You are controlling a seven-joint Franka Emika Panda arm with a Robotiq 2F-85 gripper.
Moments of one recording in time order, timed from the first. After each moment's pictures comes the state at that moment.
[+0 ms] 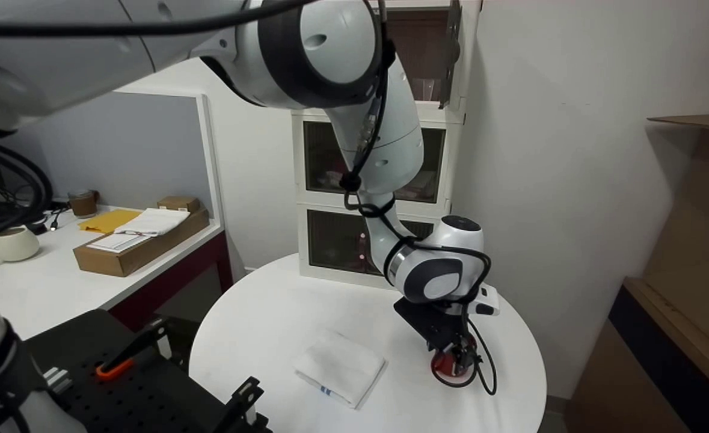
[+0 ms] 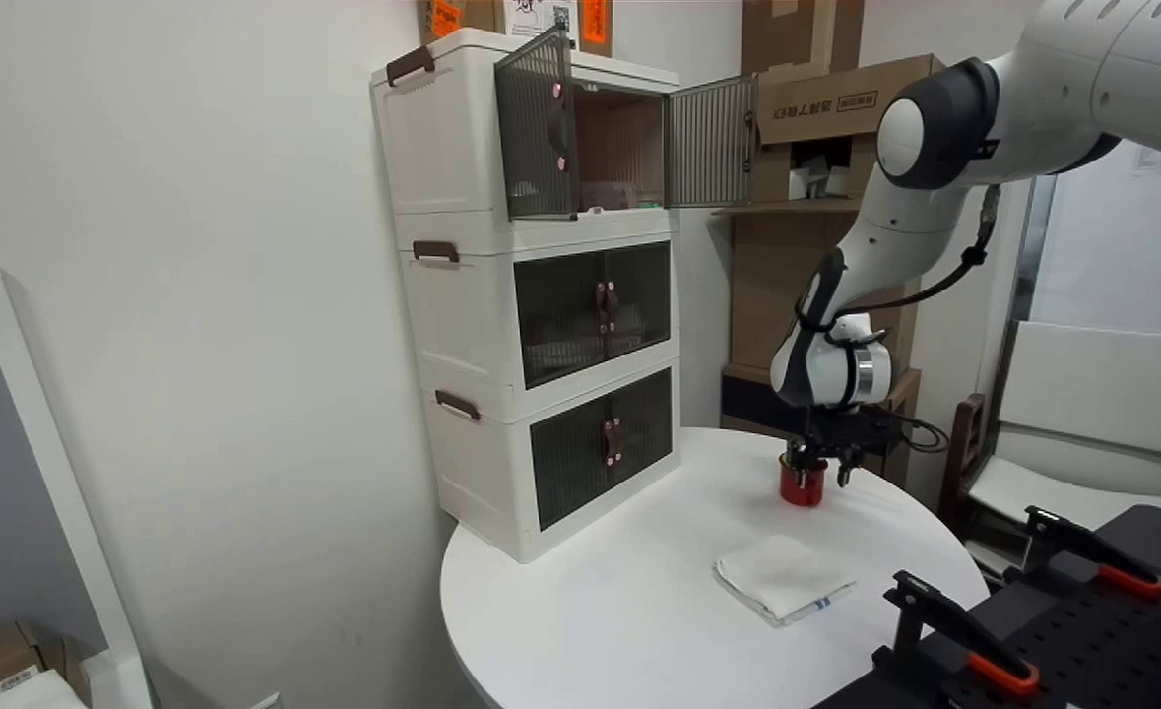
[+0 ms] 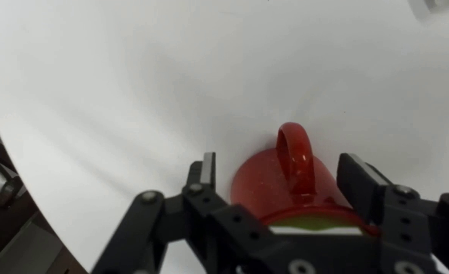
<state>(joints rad) -0.34 1.15 -0.09 -1.60 0.19 2.83 -0.08</state>
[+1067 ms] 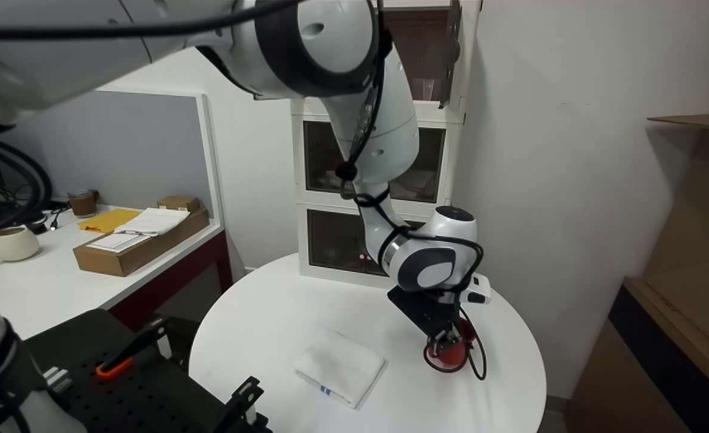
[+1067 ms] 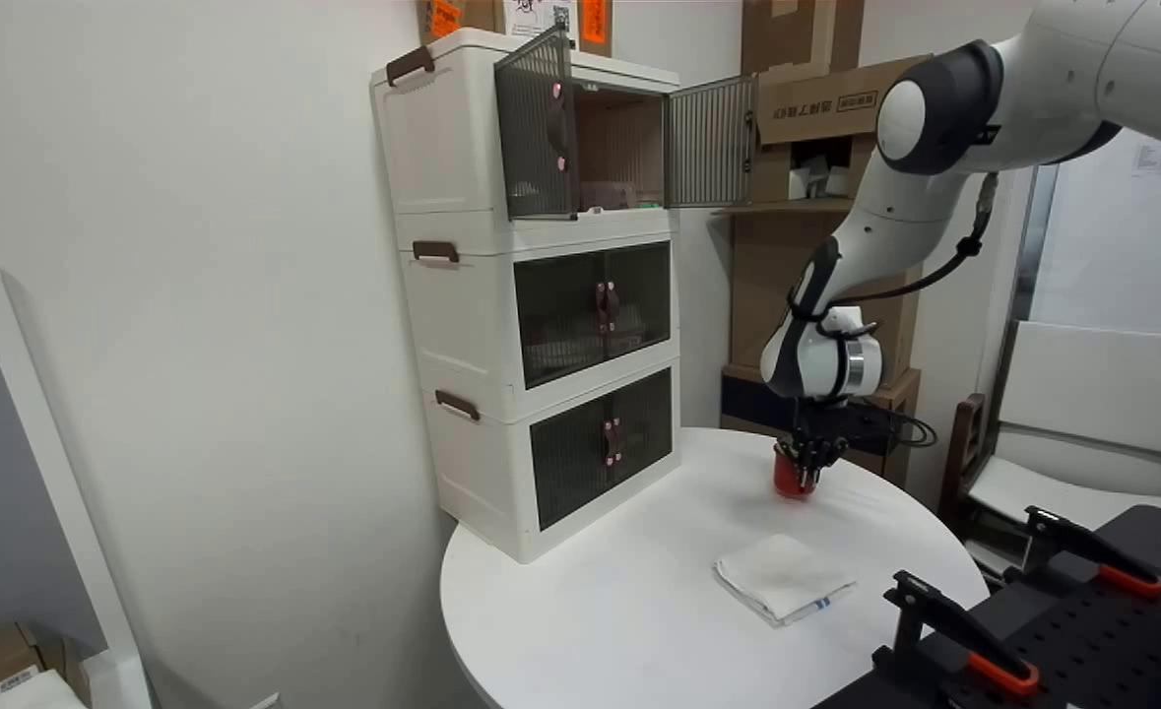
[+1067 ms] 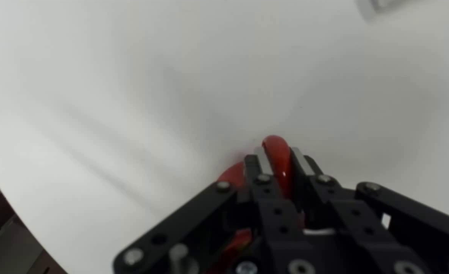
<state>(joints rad) -0.34 1.10 -0.05 -1.64 0.19 2.83 -0.08</state>
